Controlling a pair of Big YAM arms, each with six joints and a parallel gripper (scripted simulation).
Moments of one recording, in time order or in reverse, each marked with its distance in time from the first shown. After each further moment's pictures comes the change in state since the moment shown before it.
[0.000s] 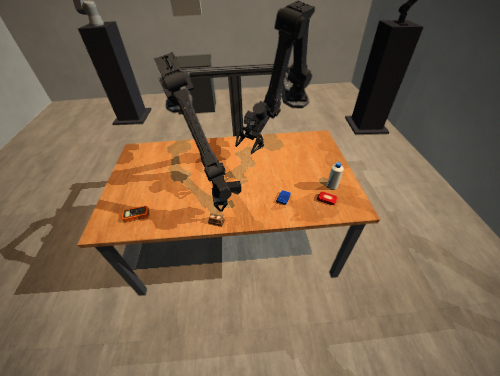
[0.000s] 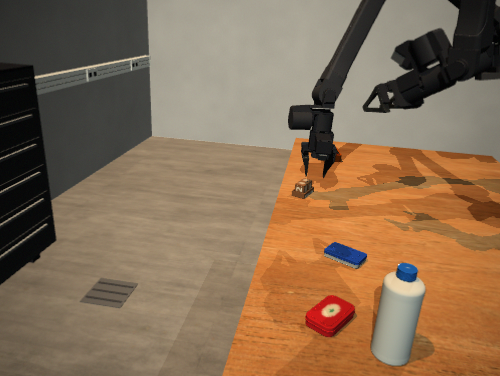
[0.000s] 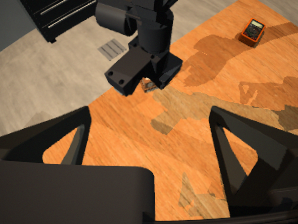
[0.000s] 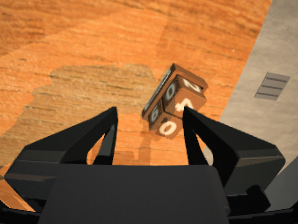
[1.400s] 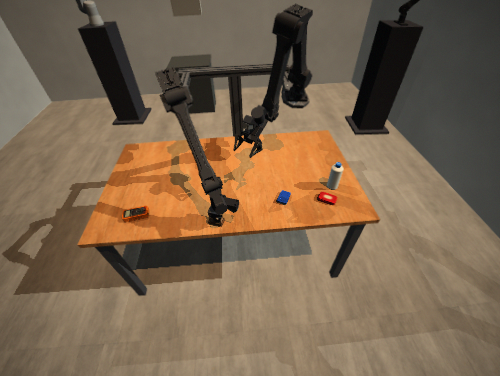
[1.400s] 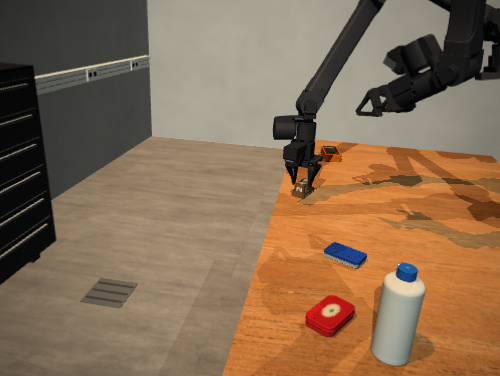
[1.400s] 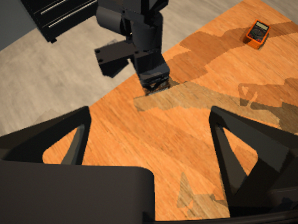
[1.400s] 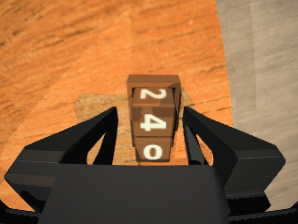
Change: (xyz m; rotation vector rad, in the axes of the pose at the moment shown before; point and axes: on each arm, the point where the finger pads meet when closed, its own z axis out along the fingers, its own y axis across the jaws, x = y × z) left arm 0.002 0.003 0.021 -0.007 -0.002 -0.005; right arm 0.011 -0.035 0.040 -0.054 -0.045 0.493
